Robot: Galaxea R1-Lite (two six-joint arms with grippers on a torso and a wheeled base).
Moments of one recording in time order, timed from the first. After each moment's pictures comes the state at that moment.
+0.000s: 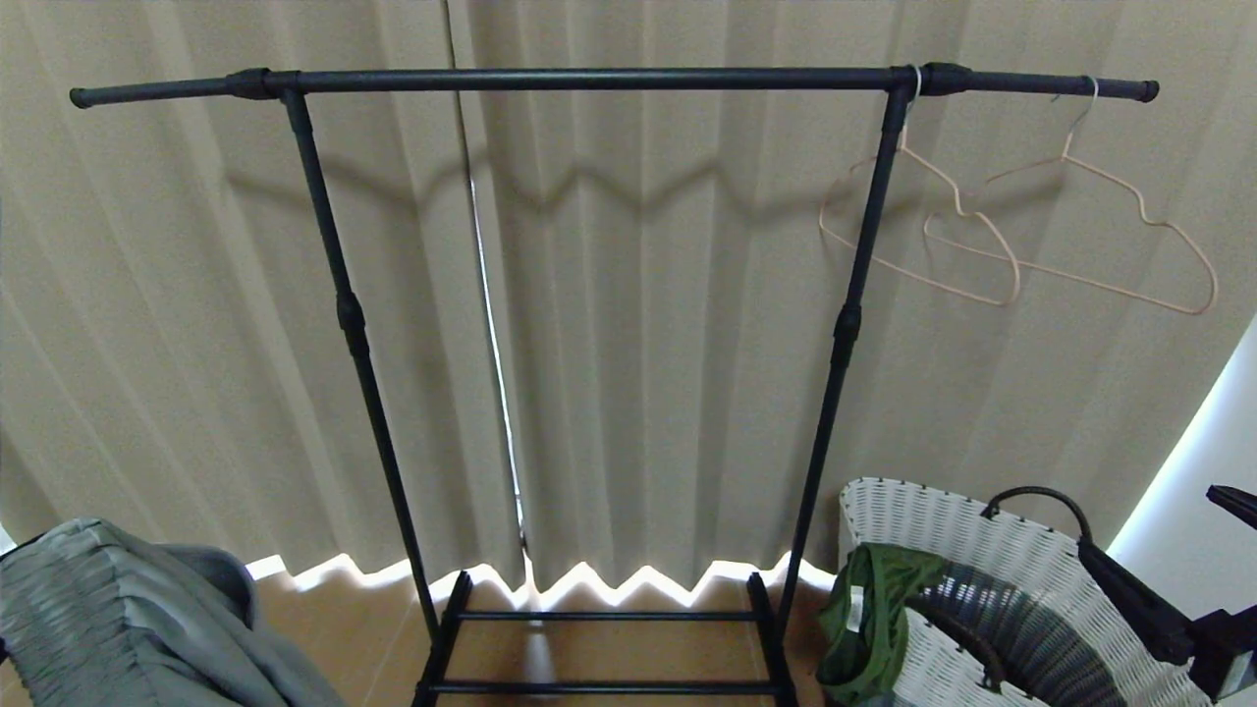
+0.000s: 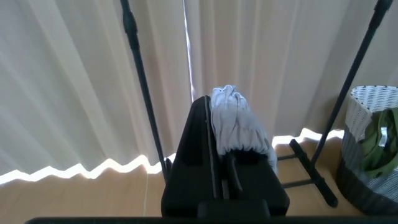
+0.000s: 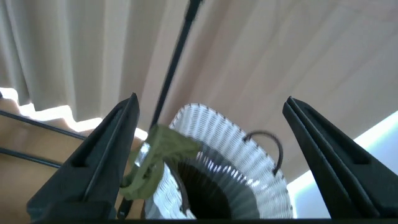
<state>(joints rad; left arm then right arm) -0.21 0.67 -0.27 -0.35 0.07 0.08 0.10 1.03 -0.03 -0.87 -0.02 -0.30</state>
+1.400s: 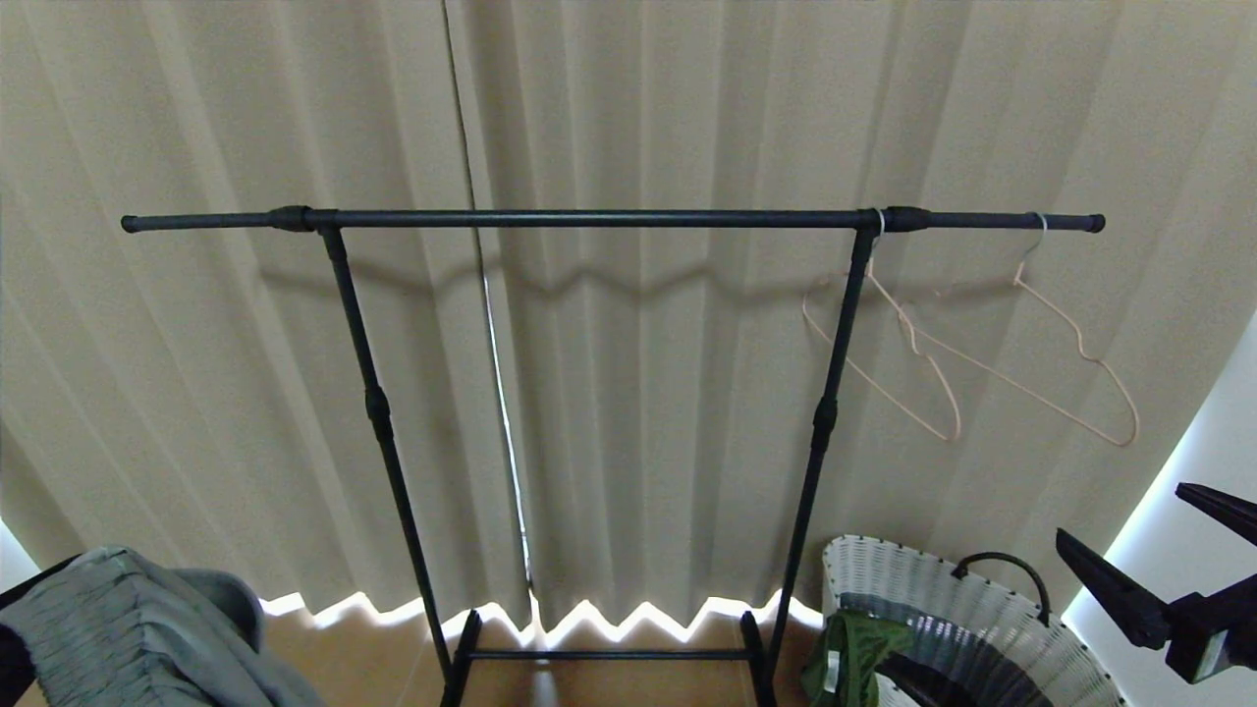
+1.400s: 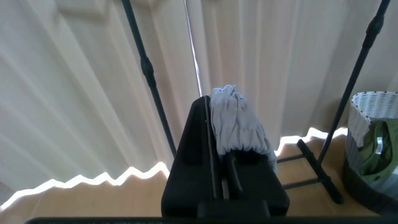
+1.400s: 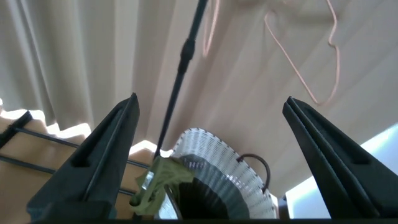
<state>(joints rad) -0.21 0.67 -0.23 -0.35 0.07 0.16 0.10 1.10 -0.06 -0.87 0.01 -0.24</state>
